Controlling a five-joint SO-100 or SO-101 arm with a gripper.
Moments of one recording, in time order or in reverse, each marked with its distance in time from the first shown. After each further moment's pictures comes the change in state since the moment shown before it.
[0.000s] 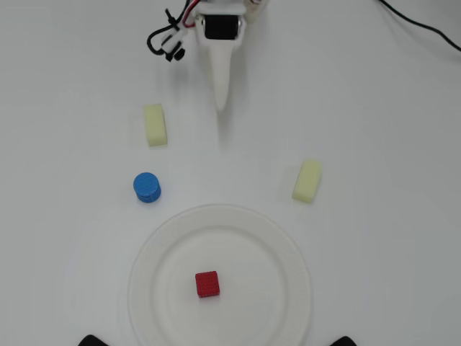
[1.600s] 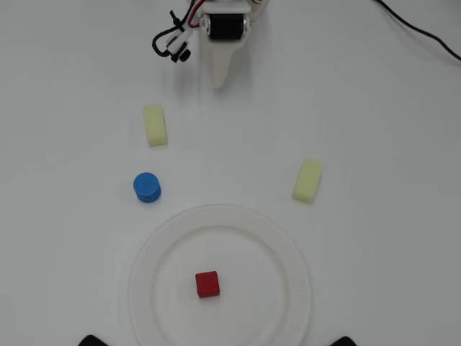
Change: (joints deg) arm -3.7 0.0 7.7 0.8 1.3
